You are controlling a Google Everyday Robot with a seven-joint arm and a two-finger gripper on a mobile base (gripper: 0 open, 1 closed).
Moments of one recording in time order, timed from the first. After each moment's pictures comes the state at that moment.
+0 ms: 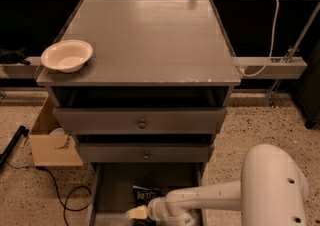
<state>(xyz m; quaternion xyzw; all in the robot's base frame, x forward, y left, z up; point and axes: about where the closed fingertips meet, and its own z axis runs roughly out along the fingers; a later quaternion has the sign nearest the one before) 0.447 0.061 0.201 -0.15 0.94 0.26 0.18</state>
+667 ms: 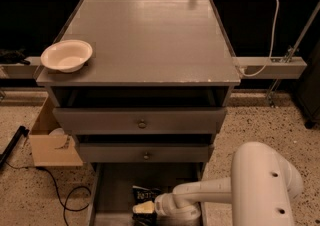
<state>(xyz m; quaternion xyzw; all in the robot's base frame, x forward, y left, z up) 0.463 0.038 0.172 -0.11 0.95 0.27 0.14</state>
